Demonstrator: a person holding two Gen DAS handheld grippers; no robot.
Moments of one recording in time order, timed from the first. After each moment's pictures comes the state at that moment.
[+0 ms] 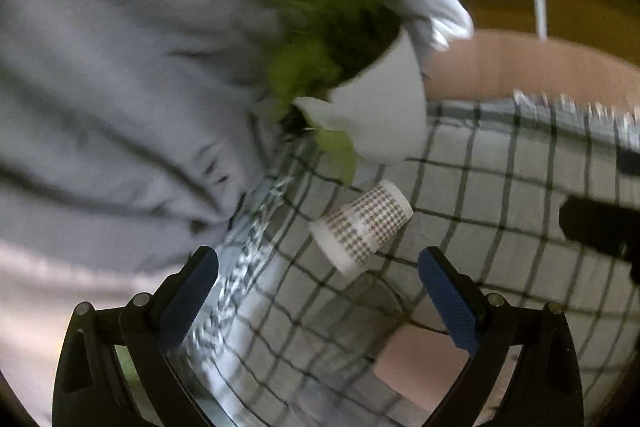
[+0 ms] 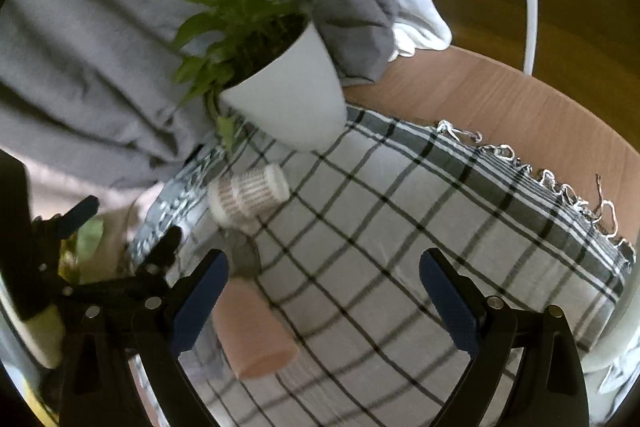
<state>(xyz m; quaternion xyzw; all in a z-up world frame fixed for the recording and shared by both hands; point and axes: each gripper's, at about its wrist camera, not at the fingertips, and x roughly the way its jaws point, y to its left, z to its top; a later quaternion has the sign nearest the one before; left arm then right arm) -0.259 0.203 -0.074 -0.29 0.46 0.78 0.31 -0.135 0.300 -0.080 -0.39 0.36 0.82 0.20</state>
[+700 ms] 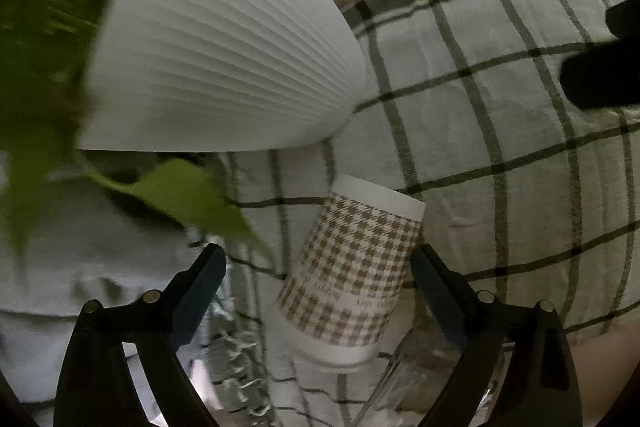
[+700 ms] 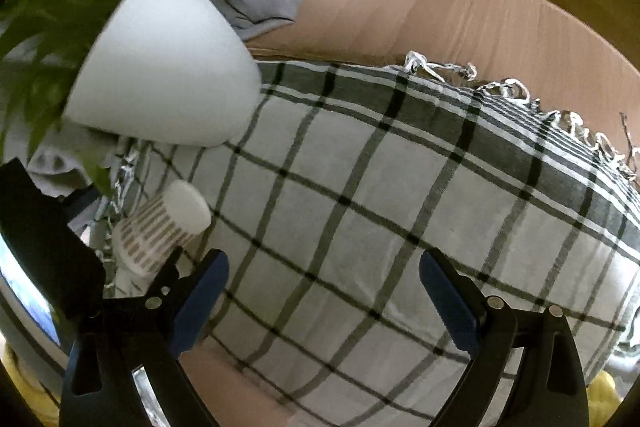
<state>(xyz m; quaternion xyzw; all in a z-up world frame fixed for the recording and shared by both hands) -0.308 0.274 -0.182 -0.28 0.64 0.60 0.39 -0.190 0.354 -0.169 -0.48 0.45 0.71 0.27</state>
